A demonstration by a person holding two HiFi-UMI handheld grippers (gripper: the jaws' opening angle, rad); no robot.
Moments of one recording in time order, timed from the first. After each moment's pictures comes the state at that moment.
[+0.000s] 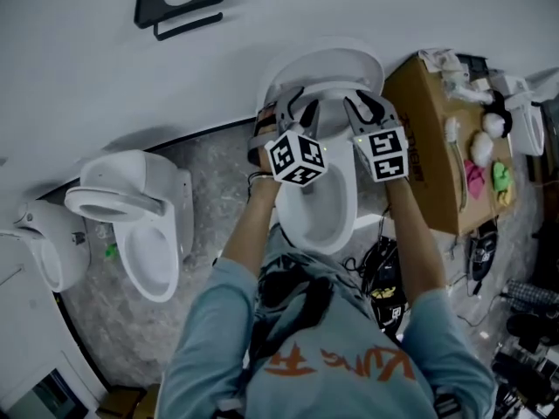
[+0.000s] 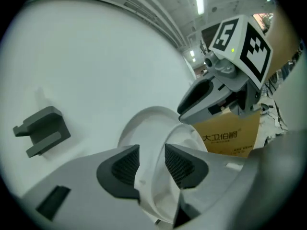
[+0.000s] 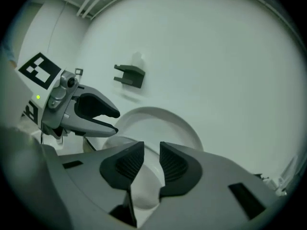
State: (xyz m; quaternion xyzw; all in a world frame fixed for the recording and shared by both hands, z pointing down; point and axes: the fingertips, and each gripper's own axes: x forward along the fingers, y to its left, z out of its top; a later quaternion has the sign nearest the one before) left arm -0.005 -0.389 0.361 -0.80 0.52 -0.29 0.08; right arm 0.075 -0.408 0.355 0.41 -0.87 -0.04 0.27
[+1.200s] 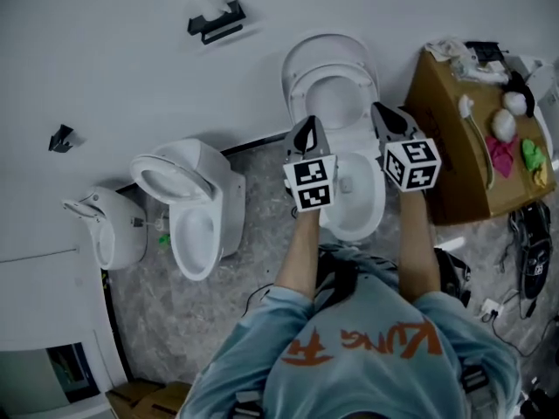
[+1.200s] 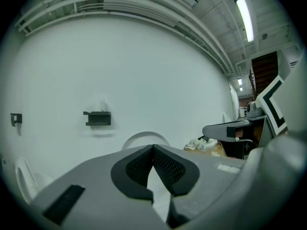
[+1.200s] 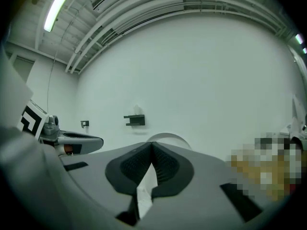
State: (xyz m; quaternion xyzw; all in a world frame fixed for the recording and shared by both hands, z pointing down) left arm 0.069 -0.169 0.255 -0.71 0.70 -0.08 -0.05; right arm 0.200 -0.218 0.252 0.41 -0.91 0.07 0.03
